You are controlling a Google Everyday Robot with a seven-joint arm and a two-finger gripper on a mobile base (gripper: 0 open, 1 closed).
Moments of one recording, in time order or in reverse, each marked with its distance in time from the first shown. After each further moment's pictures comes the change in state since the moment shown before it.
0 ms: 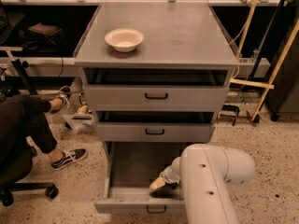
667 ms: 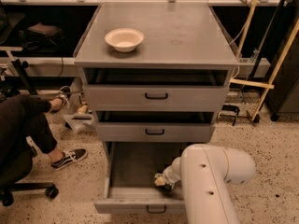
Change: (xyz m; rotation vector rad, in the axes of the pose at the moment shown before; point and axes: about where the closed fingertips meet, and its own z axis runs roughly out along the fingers) arm 0.000 0.000 0.000 0.000 0.000 0.000
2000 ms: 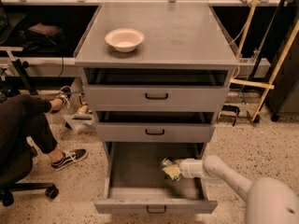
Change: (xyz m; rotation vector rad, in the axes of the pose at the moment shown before) arm -0.037 -0.026 -0.113 -0.188 -0.412 0.038
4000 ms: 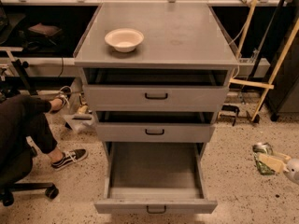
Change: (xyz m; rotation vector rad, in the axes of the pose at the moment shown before) arm -0.031 -0.077 -0.460 0.242 -0.419 0.231
